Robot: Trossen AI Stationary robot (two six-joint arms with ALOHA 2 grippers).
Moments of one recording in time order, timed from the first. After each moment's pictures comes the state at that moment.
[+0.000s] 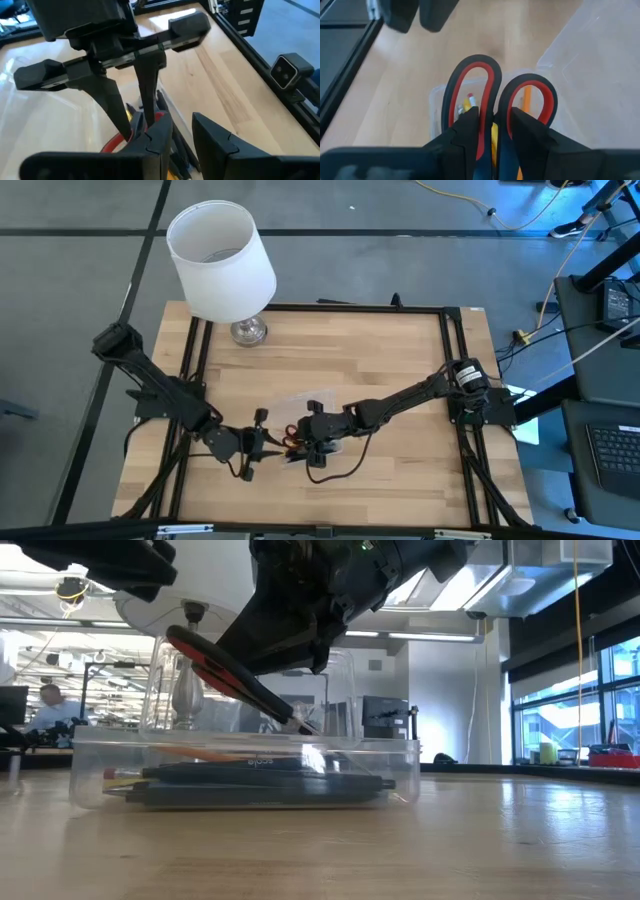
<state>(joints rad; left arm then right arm) -0.67 1.30 0.63 0.13 -0.51 -0.16 0.28 2.04 1.37 0.02 0.12 0.21</state>
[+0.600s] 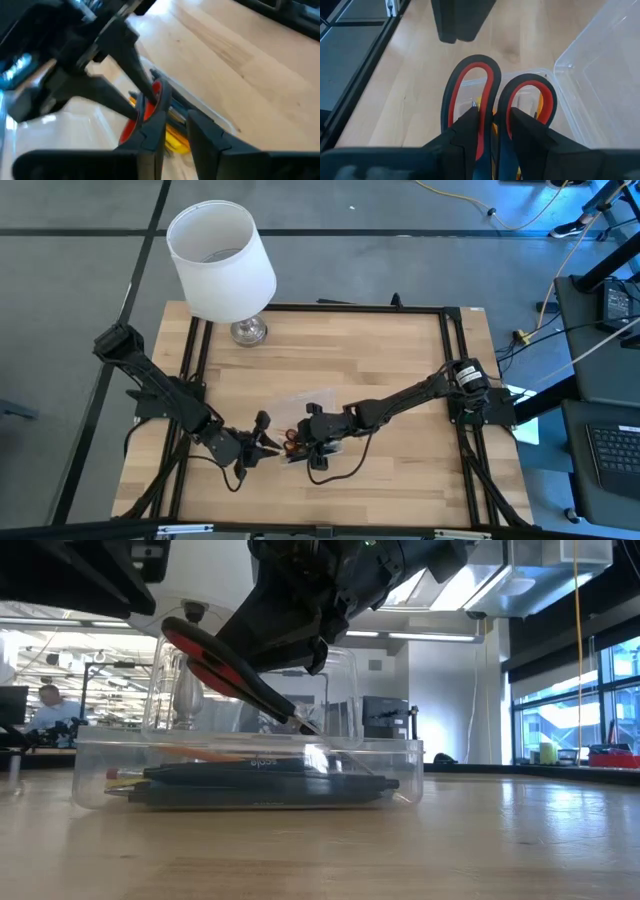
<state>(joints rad) -0.69 1.32 0.63 0.03 -0.50 0.20 0.28 2.04 1.37 0.02 0.05 0.20</state>
